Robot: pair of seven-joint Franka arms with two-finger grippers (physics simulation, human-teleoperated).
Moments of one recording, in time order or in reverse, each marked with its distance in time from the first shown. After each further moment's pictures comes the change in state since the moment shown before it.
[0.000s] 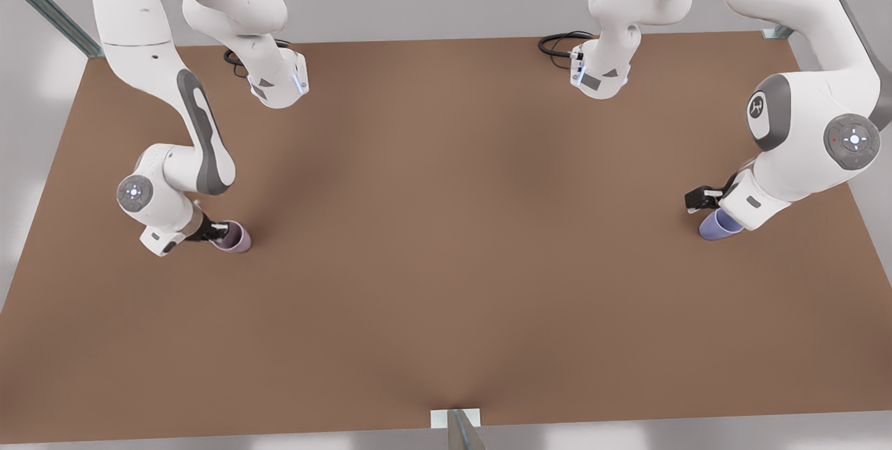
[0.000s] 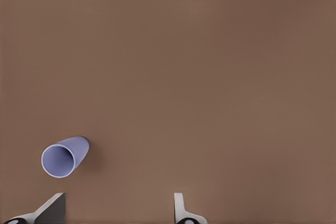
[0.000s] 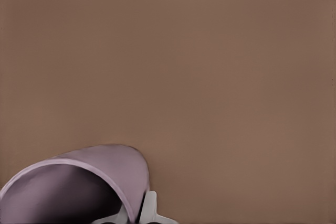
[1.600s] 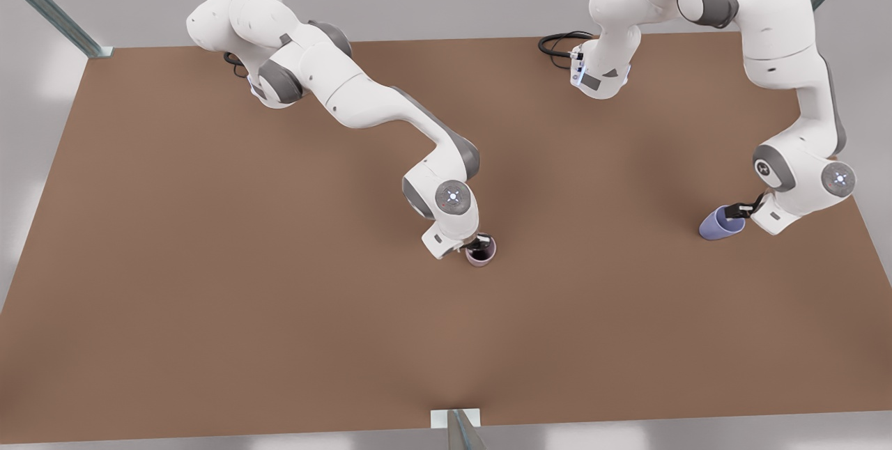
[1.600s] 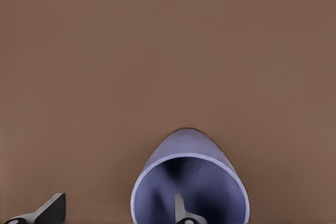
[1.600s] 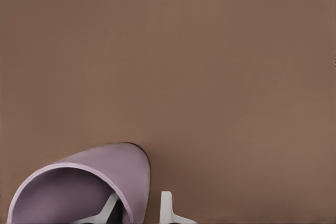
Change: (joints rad) left arm 0.167 0.233 0.307 -0.544 -0.092 0.779 0.497; right arm 0.815 0.841 0.040 1.379 0.107 -0.432 1.142
